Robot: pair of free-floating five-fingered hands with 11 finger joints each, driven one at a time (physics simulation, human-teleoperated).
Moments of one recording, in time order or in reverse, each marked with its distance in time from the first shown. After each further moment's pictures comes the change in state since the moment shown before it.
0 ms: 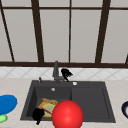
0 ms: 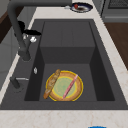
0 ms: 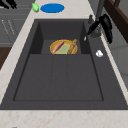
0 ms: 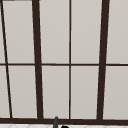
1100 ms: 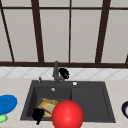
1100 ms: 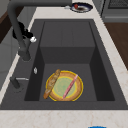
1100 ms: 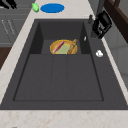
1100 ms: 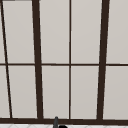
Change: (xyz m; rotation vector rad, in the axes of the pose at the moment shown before) left hand 0.000 0.000 0.000 0.000 0.000 0.000; right hand 0.019 -0.005 0.018 -0.094 0.068 0.010
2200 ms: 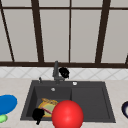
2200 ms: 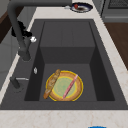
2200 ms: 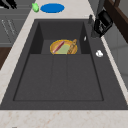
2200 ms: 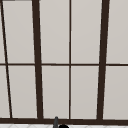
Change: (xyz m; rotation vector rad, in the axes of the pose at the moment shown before) left hand 0.000 0.000 0.000 0.000 0.000 0.000; right hand 0.001 -0.002 0.001 -0.049 0.135 -0.008
